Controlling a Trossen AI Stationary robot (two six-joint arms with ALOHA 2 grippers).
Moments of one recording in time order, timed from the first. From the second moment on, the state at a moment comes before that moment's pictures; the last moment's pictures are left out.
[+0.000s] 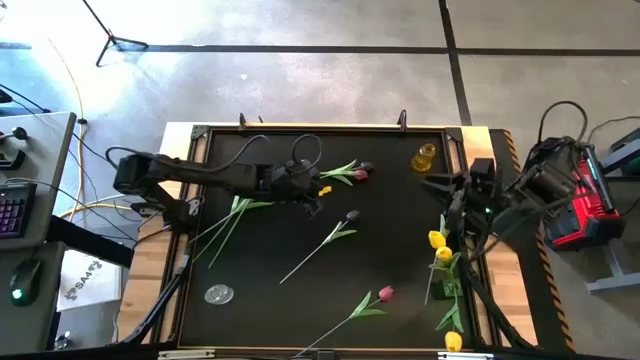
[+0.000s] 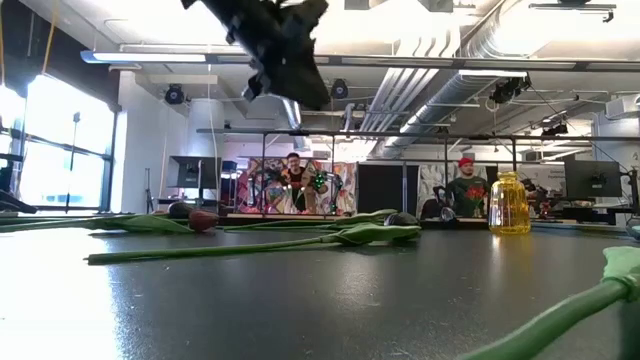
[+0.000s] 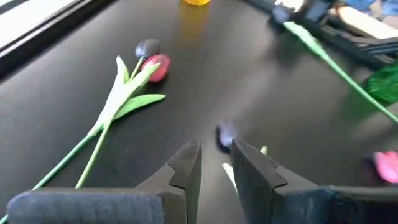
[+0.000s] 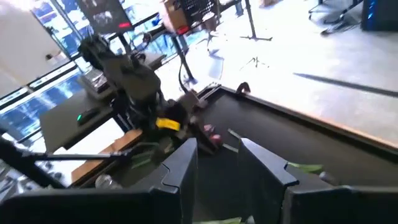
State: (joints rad) left arm 0.05 1.59 1.19 -0.33 -0.25 -0.44; right arm 0.75 1.06 1.48 -1.15 1.14 1.08
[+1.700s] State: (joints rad) left arm 0.47 2.00 1.19 -0.27 0.23 0.01; right arm 0.06 1.30 1.48 -0.90 0.55 0.96
